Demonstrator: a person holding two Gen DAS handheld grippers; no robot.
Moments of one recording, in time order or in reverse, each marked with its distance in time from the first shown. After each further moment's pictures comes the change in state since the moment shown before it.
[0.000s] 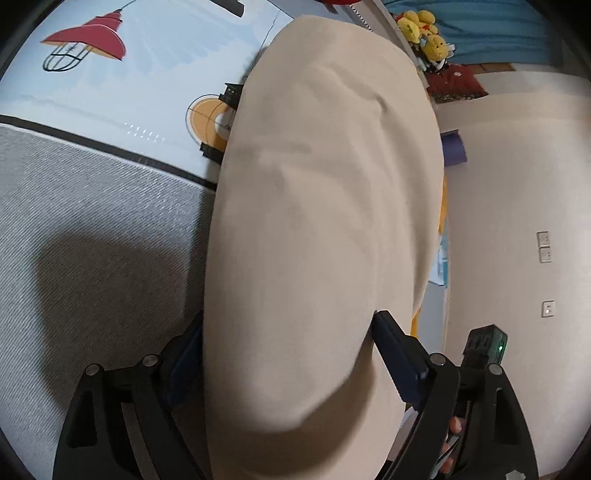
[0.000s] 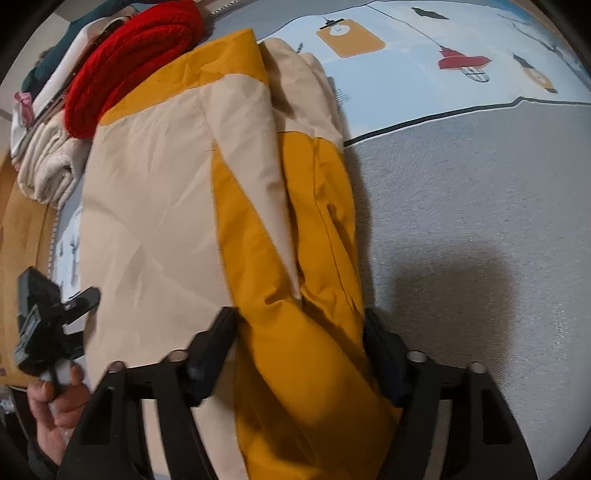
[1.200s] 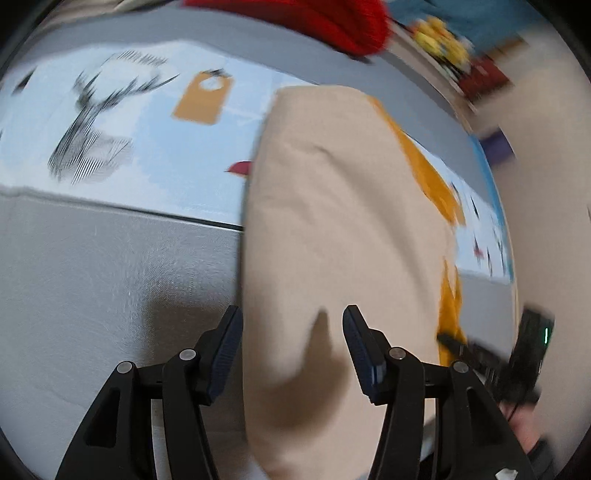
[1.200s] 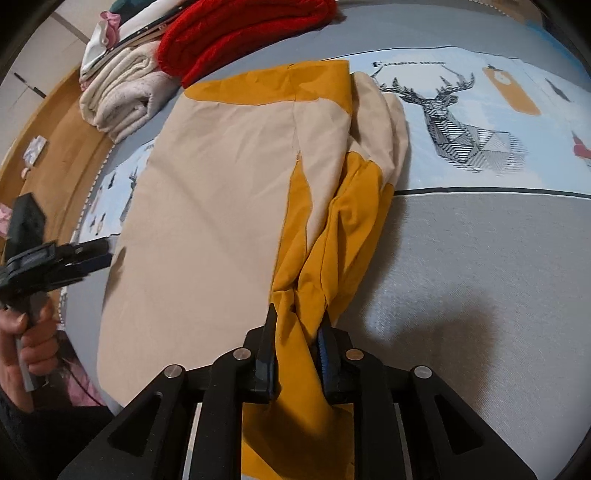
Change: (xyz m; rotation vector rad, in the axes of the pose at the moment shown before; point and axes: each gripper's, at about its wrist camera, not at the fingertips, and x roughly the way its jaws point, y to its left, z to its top) left arm -0.149 0.002 0.007 0.189 -0.085 0.379; right arm 0.008 0.145 -0.040 -0.287 0.003 0.090
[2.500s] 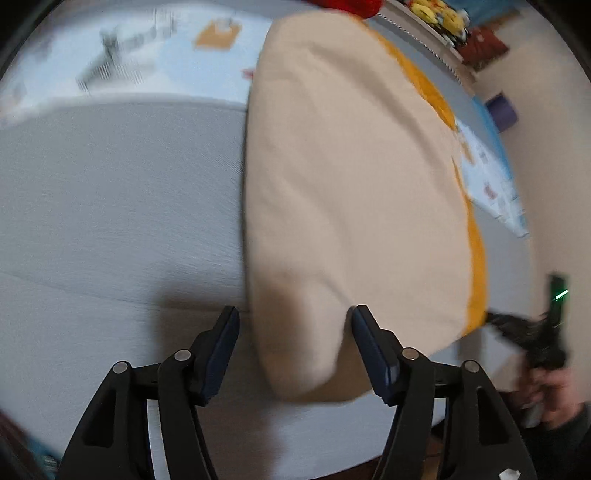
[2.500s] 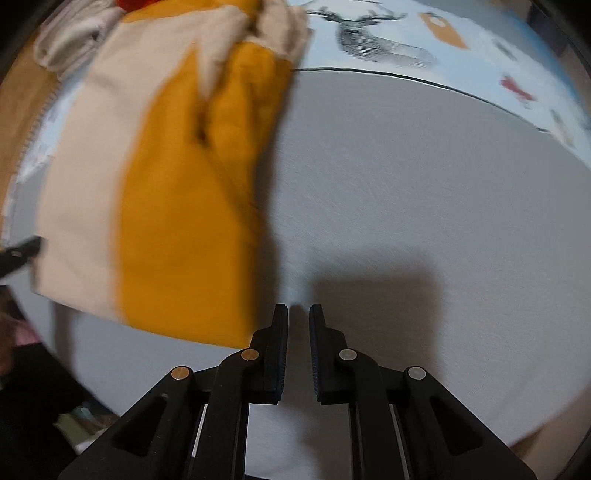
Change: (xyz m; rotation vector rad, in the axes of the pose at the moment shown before) left arm 0.001 -0.001 -0.119 0.028 0.034 0.132; right arm -0.030 -0.042 -0.089 -0.033 0.218 -0.305
